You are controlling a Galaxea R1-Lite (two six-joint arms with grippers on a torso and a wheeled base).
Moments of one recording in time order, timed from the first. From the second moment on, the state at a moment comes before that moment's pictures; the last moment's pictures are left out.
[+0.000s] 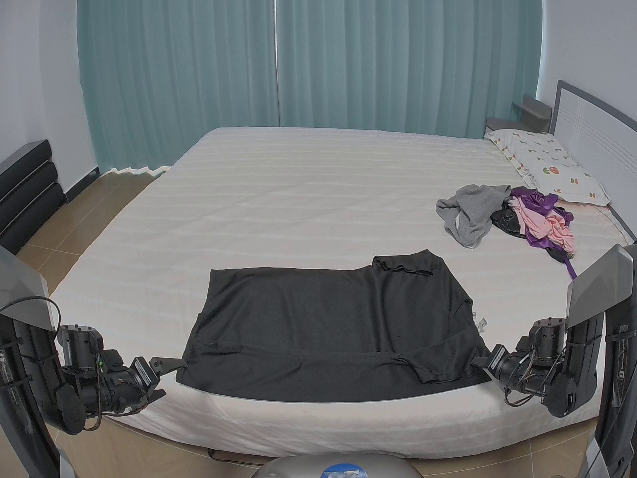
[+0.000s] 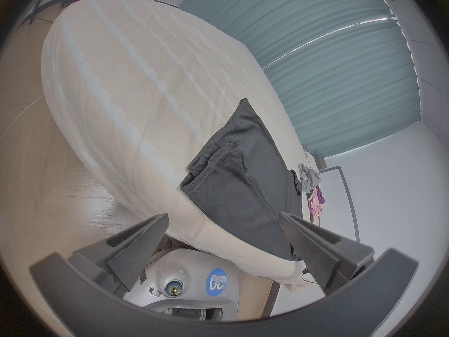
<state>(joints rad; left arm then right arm) 0.09 2.13 -0.05 -1.36 -0.47 -0.78 0.09 2.41 -0.21 -1.55 0.23 0.82</state>
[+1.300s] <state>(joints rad) 0.09 2.14 -0.05 -1.37 -0.46 -0.78 0.02 2.32 -0.12 -1.55 0.24 0.83</state>
